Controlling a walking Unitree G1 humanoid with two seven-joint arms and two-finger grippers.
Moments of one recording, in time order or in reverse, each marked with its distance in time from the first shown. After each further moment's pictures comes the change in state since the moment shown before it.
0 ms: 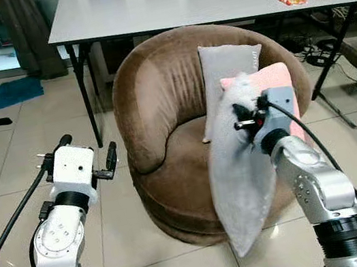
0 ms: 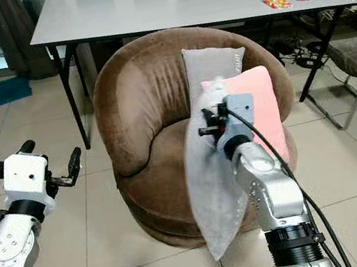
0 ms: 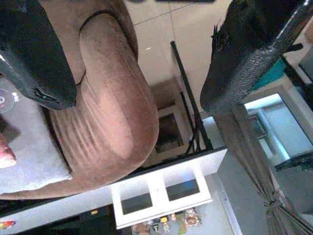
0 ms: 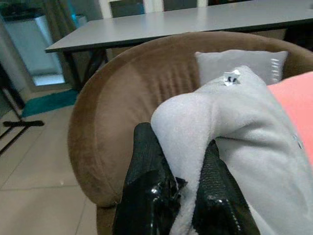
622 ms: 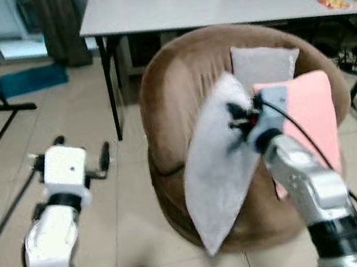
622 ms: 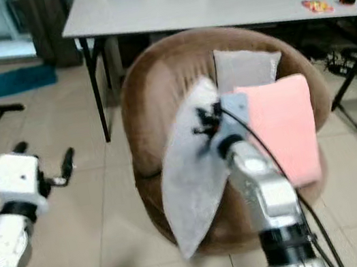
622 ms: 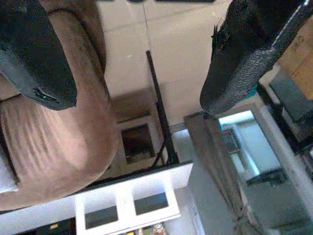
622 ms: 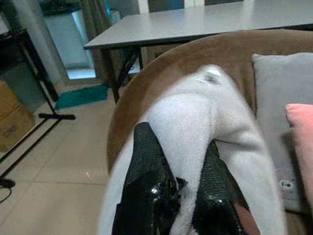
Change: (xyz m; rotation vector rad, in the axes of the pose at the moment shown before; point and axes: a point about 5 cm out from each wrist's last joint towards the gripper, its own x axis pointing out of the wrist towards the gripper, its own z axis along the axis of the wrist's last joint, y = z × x) left arm -0.001 0.007 0.000 0.000 0.004 0.008; right arm 0.003 0.014 0.001 0.008 -0.010 0.037
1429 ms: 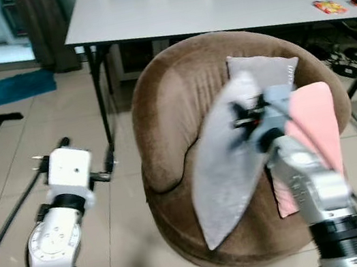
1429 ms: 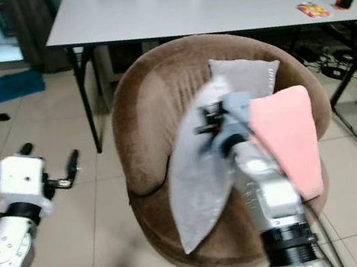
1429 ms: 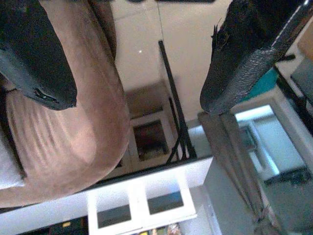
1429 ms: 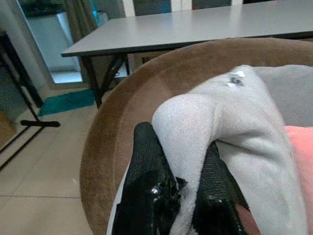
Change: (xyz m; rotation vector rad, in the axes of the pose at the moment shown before) left arm -0.002 -0.005 -0.001 -0.008 0.005 -0.021; right arm -0.001 0.000 -0.001 -0.008 -0.006 0.003
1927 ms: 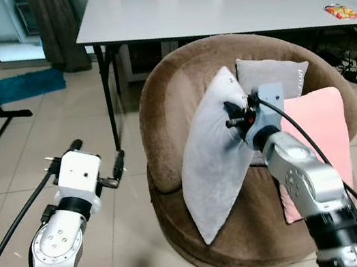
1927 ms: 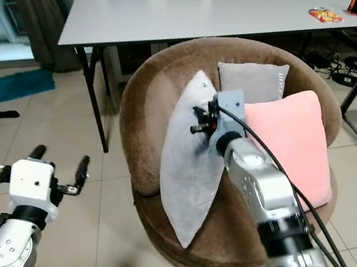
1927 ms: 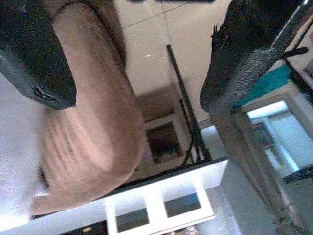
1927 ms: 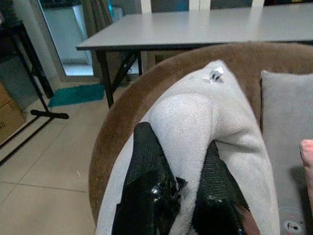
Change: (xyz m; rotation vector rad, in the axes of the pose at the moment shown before) left arm -0.005 -0.010 -0.003 0.033 0.014 -0.140; right arm 0.011 -0.002 0.001 -0.023 0.014 0.022
